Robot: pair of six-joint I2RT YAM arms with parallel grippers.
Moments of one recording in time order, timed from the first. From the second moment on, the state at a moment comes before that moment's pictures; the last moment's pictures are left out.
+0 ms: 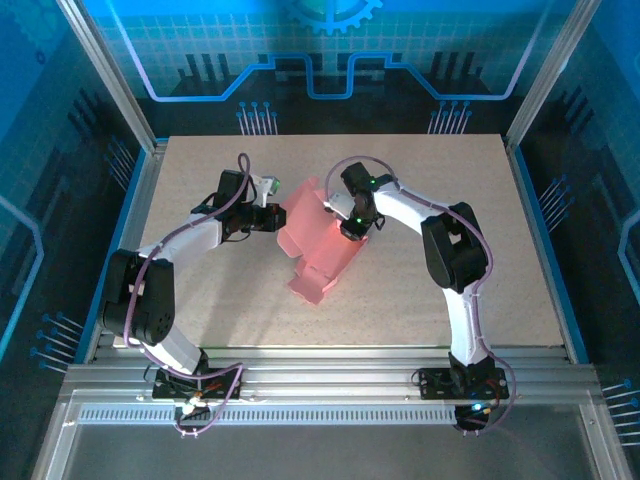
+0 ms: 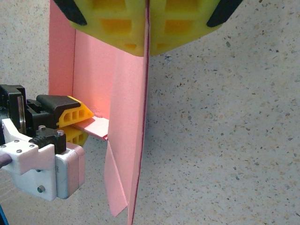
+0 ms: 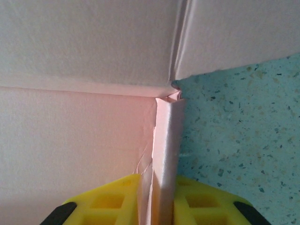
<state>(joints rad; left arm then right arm) -0.21 1.61 1.04 -0.25 0.48 -0.21 0.48 2.15 1.64 -0.79 -0.11 -0.48</state>
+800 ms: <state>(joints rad) -0.21 1.61 1.02 -0.25 0.47 -0.22 0.54 2.14 1.60 -0.70 0.06 -0.50</state>
